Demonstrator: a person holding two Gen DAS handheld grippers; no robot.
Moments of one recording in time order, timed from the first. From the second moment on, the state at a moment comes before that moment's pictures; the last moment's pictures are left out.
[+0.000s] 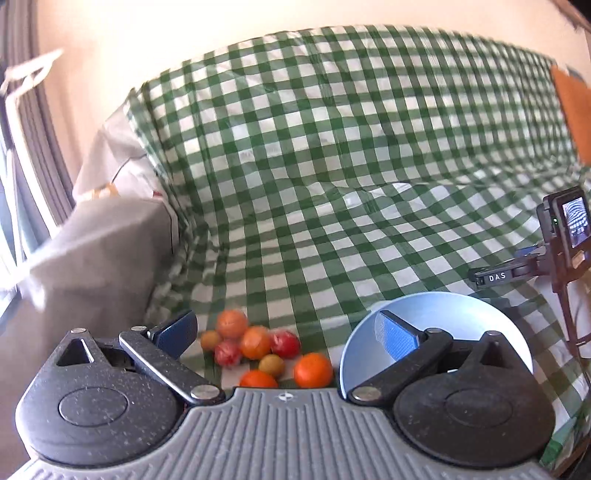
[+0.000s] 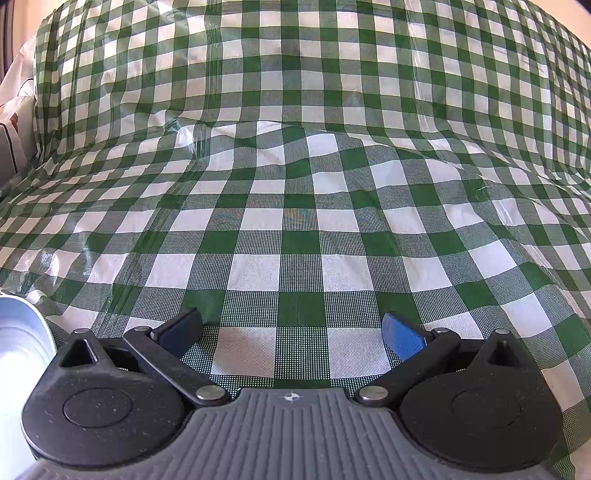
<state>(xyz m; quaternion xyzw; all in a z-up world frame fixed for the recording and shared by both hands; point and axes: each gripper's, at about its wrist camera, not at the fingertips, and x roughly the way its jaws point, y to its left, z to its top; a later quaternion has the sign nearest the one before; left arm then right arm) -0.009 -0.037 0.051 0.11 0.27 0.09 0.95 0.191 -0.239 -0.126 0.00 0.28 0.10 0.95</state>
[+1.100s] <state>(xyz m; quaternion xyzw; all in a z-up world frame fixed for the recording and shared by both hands) -0.076 0.041 0.087 0.05 0.15 0.14 0.98 0.191 -0.239 -0.126 0.00 0.28 0.10 0.95</state>
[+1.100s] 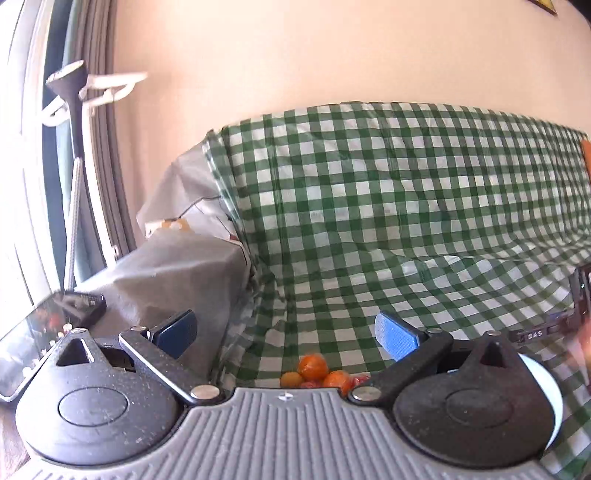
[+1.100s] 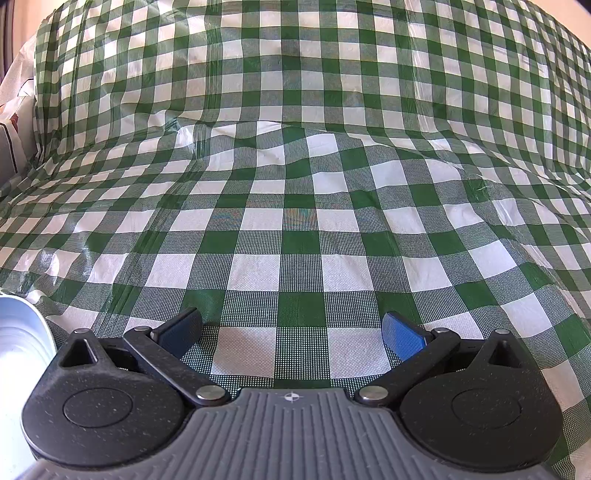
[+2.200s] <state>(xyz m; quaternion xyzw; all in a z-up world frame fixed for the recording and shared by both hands) -0.056 0.004 0.047 0.03 0.27 0.00 0.96 0.163 -0.246 -0.086 0.03 0.33 -0.01 0.94</state>
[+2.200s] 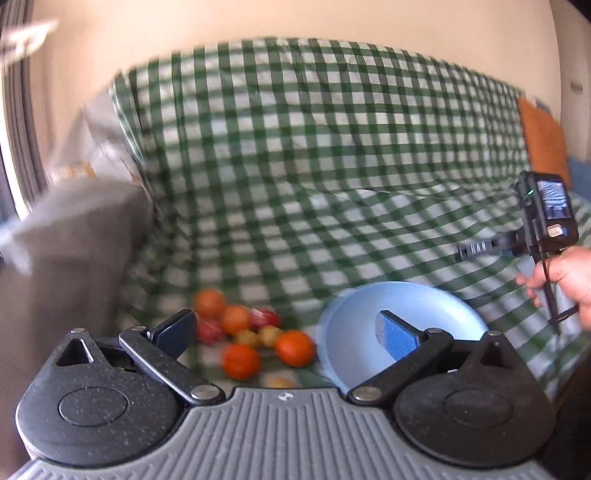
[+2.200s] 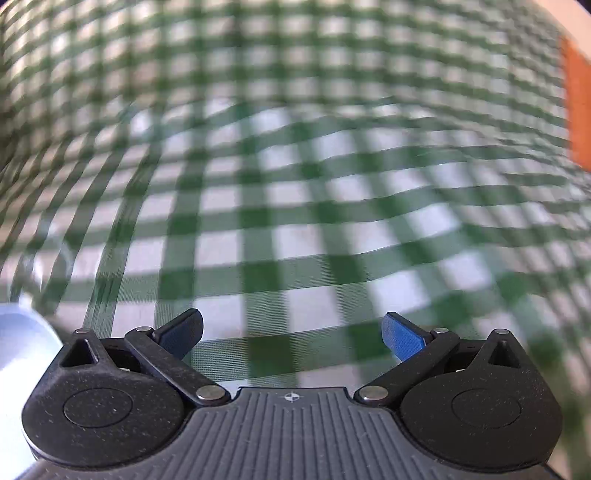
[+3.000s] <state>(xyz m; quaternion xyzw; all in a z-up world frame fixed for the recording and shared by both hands) -0.071 -0.013 0.037 0.01 0.30 -0.04 0.95 0.010 -0.180 -0.090 0.09 0.39 0.02 0.91</state>
